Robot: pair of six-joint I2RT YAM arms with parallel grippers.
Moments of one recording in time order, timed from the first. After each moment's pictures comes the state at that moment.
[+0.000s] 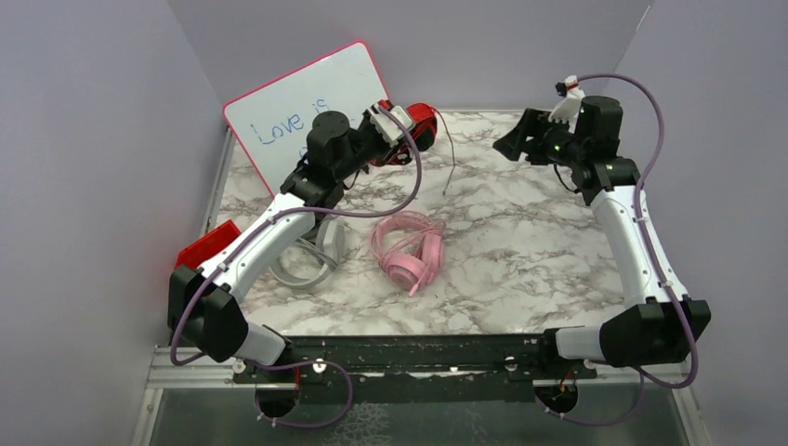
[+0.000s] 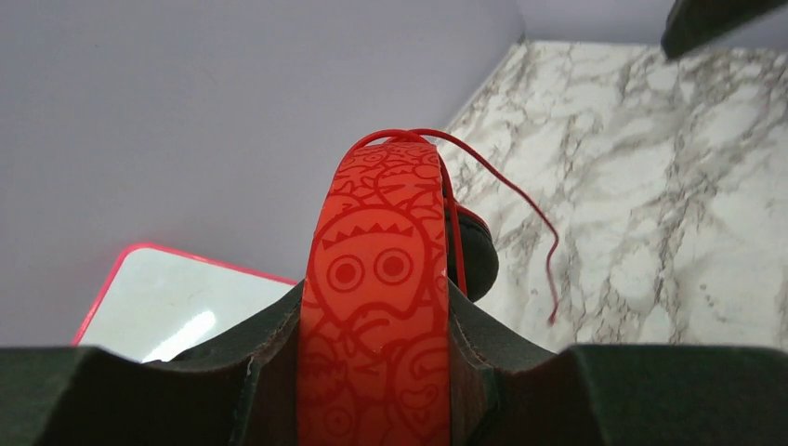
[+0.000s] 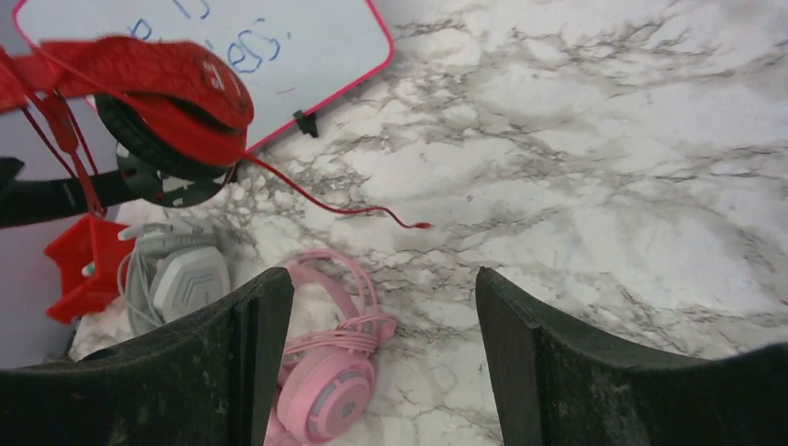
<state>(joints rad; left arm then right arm) -0.56 1.43 1.29 0.13 0.28 0.46 0.05 1.33 1.40 -0.50 -0.41 0.26</state>
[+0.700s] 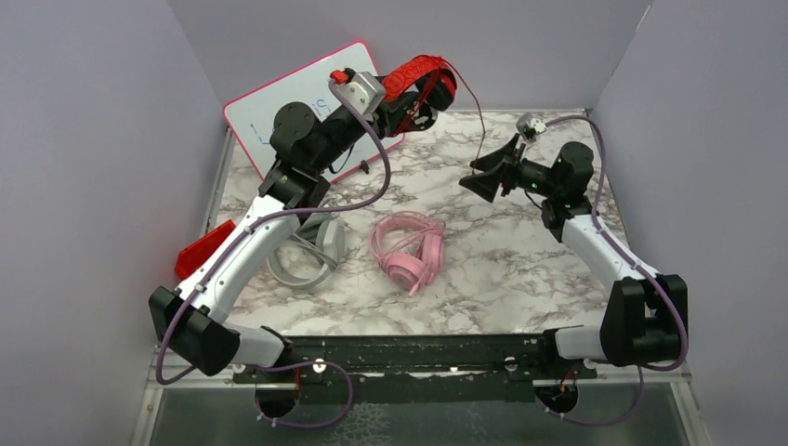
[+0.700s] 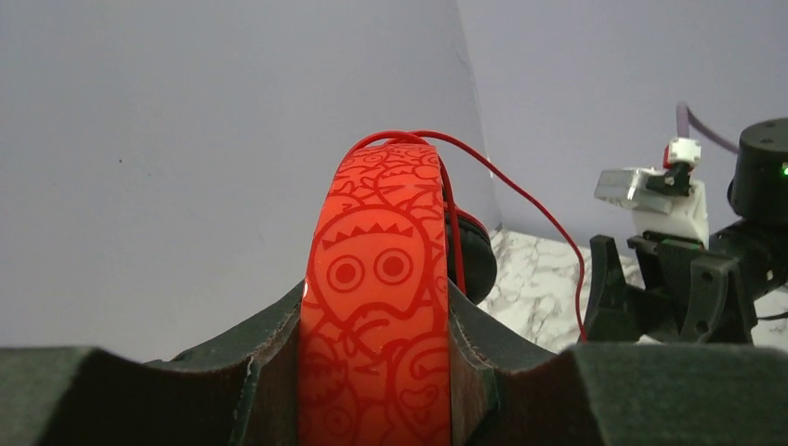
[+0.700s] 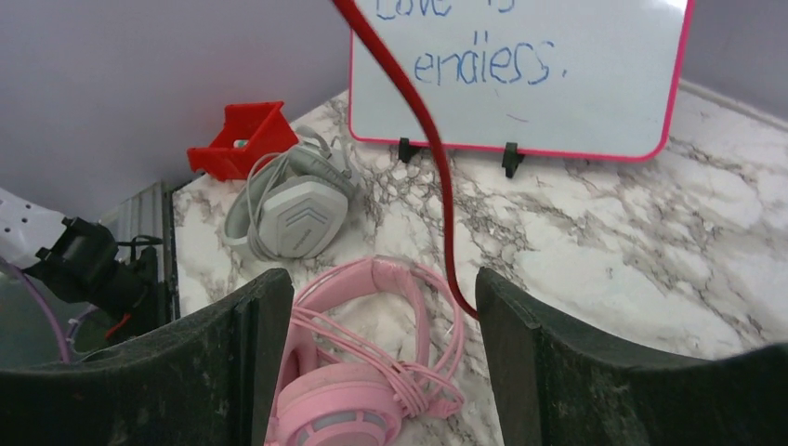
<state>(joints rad) -0.55 1.36 1.40 0.30 0.33 0.20 0.09 1.34 0.85 0.49 -1.02 0.30</state>
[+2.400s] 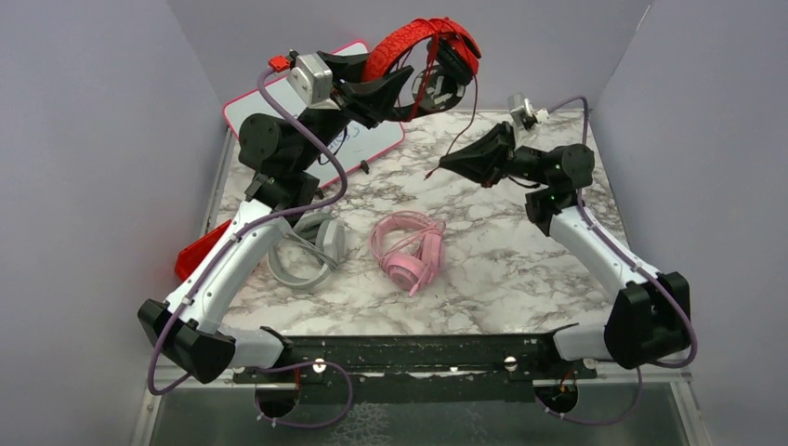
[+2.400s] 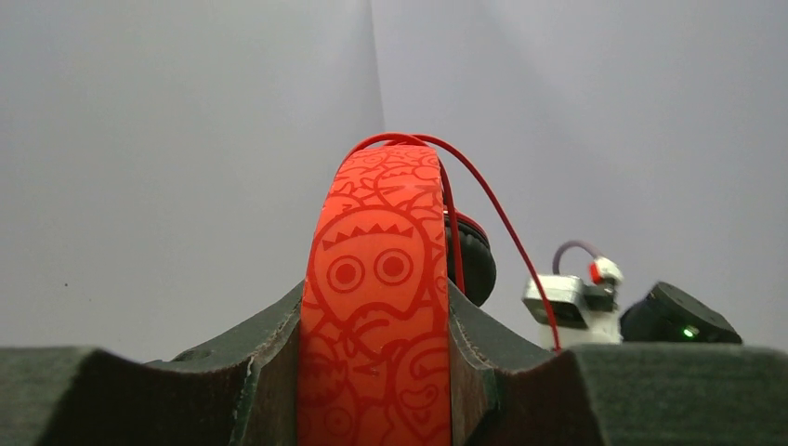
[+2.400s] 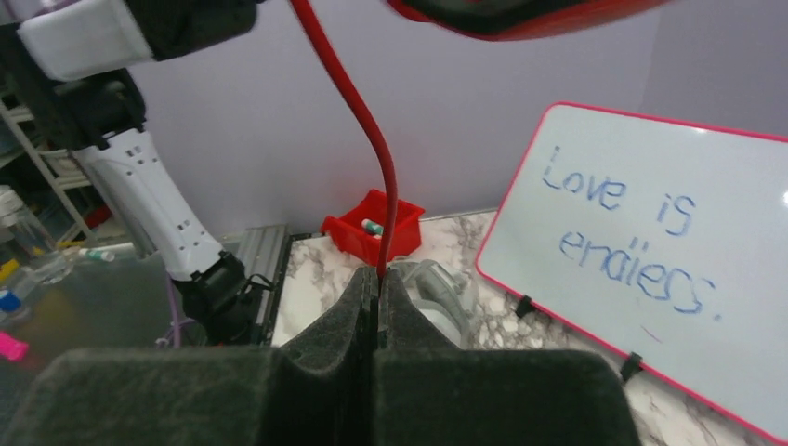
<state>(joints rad) -0.55 1.31 1.47 0.52 0.39 -0.14 0.26 1.39 1.00 0.99 -1.13 0.65</state>
